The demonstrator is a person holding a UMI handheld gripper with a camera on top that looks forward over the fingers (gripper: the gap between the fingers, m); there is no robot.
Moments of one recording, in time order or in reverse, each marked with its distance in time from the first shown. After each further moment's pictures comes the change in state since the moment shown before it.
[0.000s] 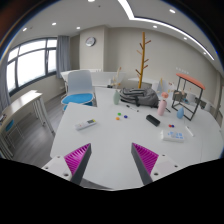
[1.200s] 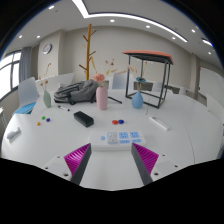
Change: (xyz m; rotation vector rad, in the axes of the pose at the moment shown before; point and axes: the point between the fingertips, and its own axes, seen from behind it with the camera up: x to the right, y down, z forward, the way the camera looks) arm 0.416 0.075 0.203 0.065 0.323 0.186
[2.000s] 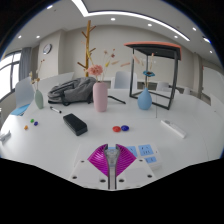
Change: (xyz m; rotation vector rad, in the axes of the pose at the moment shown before) arm 0.003 -0.008 0.133 0.022 -0.034 0.004
